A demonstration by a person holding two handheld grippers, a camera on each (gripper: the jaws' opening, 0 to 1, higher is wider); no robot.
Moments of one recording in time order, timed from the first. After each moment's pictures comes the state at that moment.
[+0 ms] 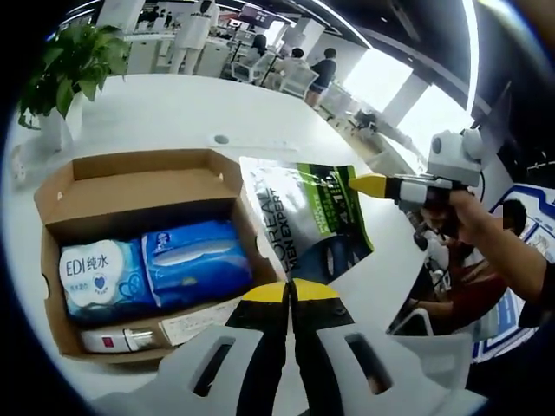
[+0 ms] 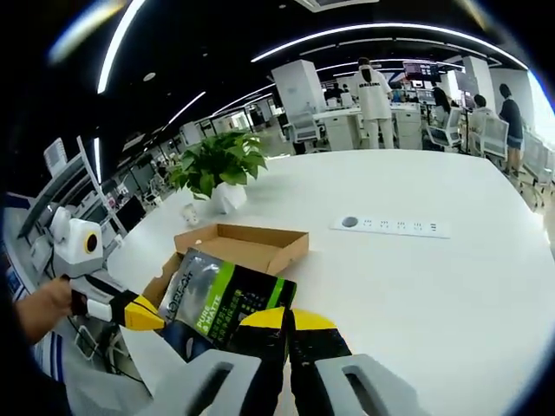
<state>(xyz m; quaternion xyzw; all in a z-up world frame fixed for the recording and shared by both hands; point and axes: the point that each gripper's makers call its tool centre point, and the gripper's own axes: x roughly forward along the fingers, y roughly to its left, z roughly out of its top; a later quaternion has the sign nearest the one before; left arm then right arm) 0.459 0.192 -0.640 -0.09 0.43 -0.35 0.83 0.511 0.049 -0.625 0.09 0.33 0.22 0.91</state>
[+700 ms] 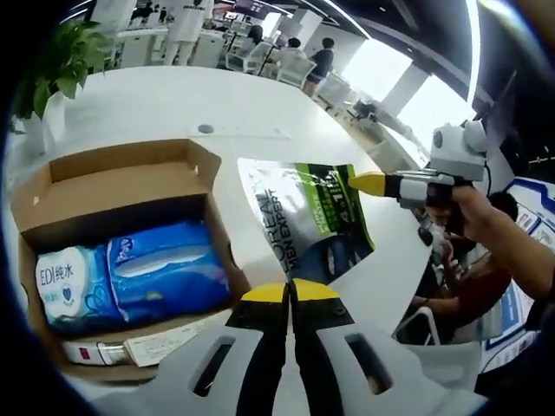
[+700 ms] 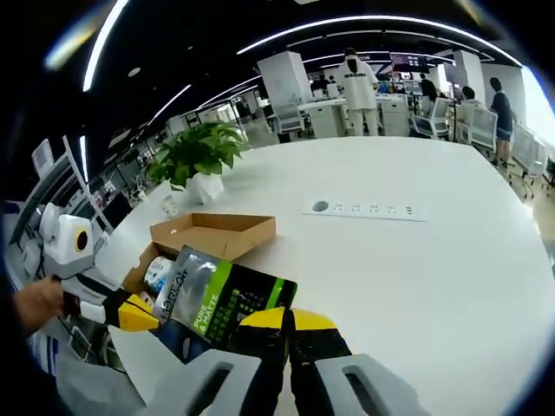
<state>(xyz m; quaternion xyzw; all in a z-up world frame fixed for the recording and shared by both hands) 0.467 0.144 -0.667 -0.07 0.43 -0.36 0.82 0.514 -0.001 -0.656 0.08 0.36 0.19 0.91</state>
